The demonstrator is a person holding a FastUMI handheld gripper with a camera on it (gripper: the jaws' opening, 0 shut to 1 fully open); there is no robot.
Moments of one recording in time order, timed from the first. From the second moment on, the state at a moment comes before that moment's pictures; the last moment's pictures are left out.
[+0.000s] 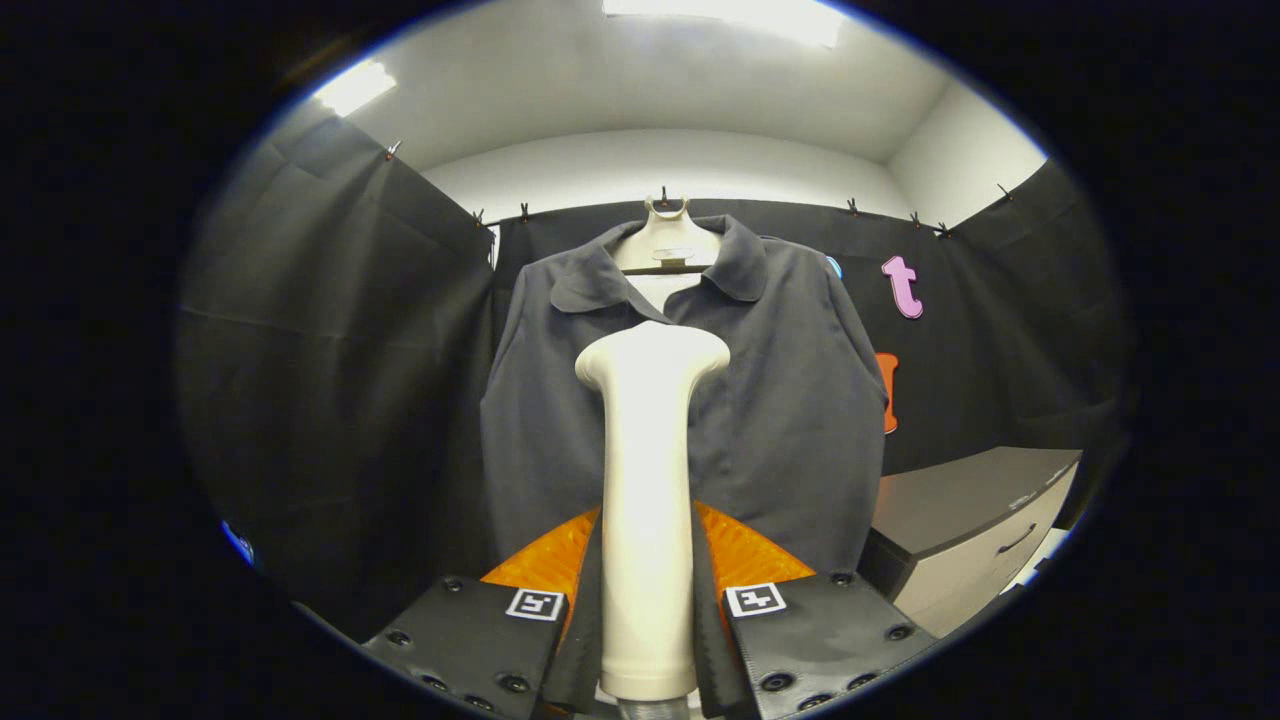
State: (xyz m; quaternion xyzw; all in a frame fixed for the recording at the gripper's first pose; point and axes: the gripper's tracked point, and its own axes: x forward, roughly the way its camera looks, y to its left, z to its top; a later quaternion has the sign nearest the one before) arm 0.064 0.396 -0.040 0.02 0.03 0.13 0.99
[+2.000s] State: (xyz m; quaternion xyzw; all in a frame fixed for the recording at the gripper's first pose) arm 0.062 0.439 -0.155 -0.04 0.11 0.15 0.98
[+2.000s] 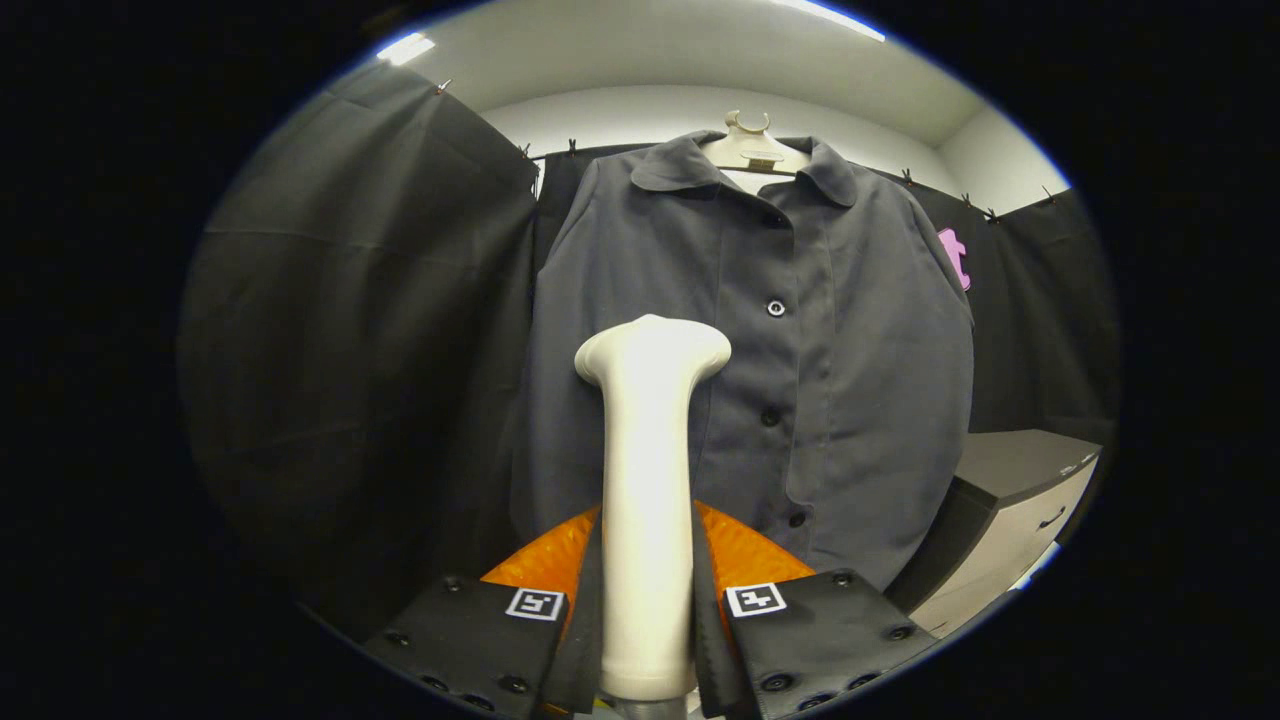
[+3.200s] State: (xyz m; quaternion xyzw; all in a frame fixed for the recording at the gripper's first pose) arm 0.003 0.417 -0.255 -0.04 0.20 0.16 0.96
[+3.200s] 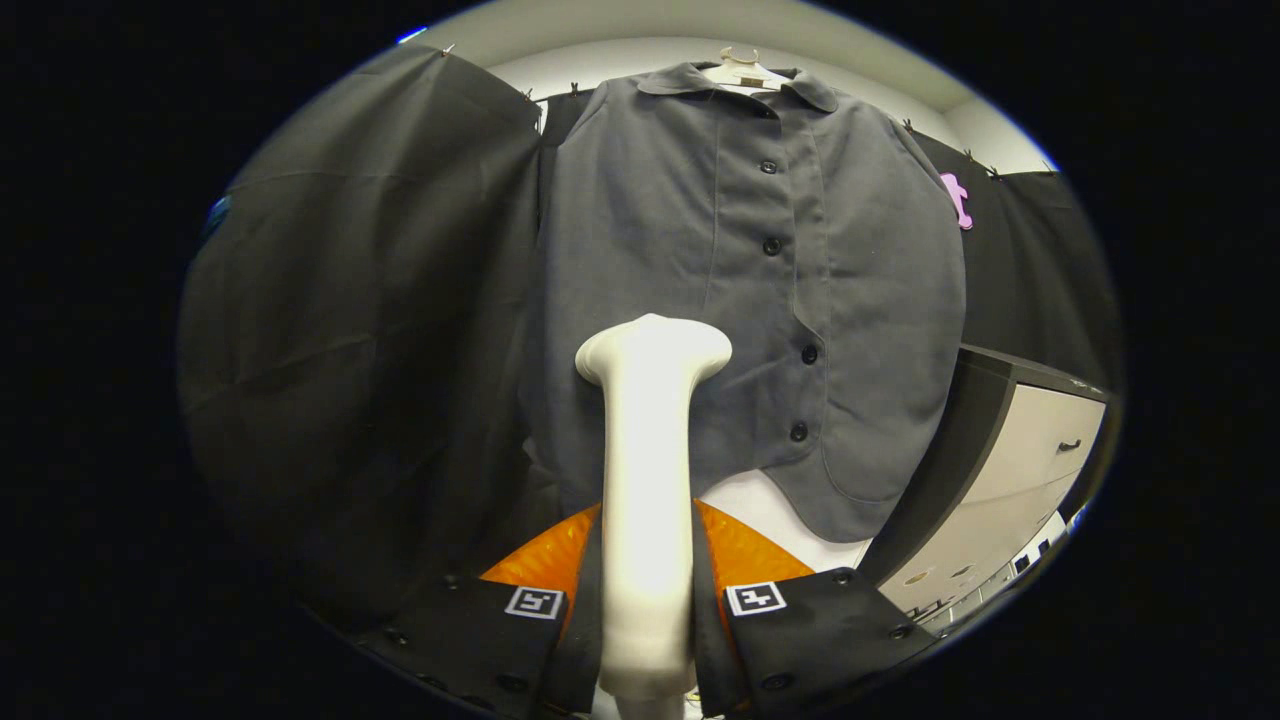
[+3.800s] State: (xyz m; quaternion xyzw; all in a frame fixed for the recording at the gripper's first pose) arm -0.006 0.380 -0.124 0.00 0.12 0.17 0.98
